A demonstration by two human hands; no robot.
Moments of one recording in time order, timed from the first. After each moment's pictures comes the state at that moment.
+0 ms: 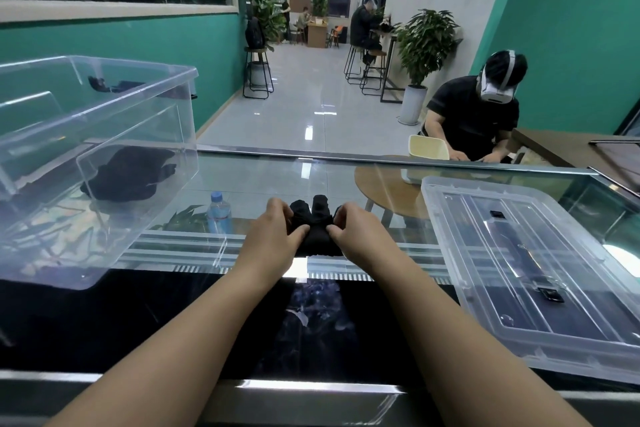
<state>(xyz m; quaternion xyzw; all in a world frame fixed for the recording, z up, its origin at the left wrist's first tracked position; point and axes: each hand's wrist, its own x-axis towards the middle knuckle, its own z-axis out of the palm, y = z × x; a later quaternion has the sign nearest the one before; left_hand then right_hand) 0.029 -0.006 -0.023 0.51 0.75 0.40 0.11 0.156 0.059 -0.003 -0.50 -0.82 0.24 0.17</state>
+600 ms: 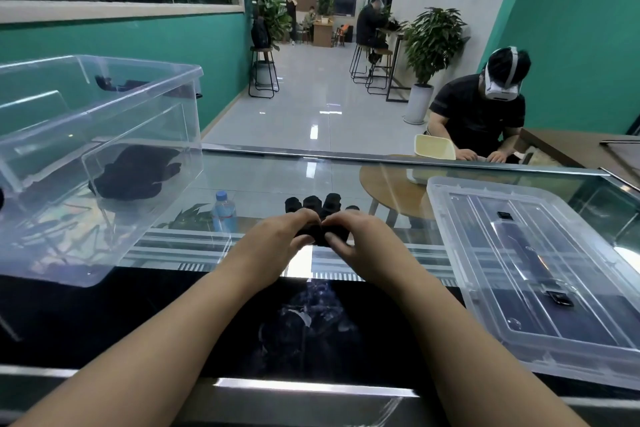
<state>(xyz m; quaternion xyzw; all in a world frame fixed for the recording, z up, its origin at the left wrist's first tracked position) 0.012 -0.016 -0.024 0.71 0.63 0.31 0.02 0.175 0.046 -0.005 -0.34 -0.90 0.18 0.23</state>
